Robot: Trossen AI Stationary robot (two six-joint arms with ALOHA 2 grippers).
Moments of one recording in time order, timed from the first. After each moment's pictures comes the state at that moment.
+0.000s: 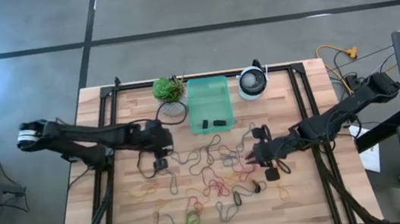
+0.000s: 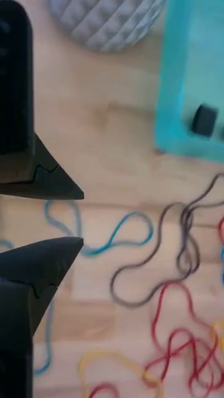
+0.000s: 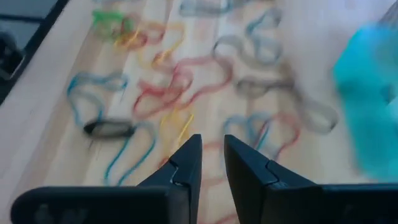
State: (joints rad) left arm -0.06 1.16 0.77 -0.55 -0.11 -0.14; right arm 0.39 1.19 0.66 -0.20 0.19 0.23
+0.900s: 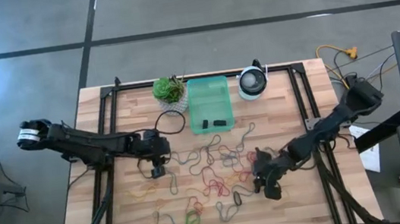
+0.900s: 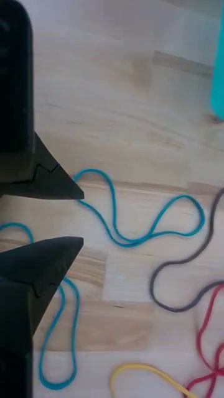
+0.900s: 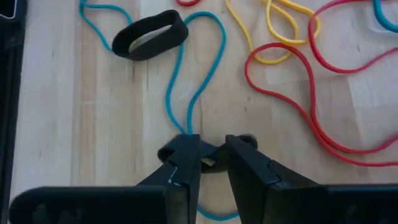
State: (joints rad) left arm -0.11 1.18 0.60 -0.40 -0.11 -0.23; right arm 0.51 1.51 0.61 -0.05 0.02 0.70
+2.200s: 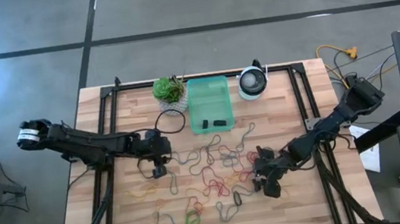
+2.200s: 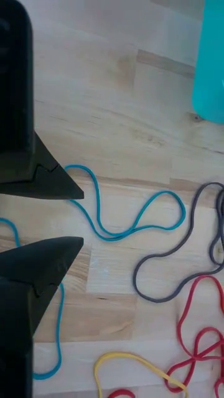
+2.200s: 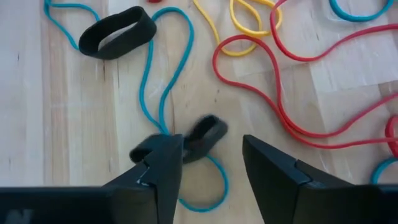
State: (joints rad) left arm -0.11 1.18 0.59 -0.34 -0.10 -0.23; right arm 0.51 1.49 0.61 -0.11 0.08 0.73
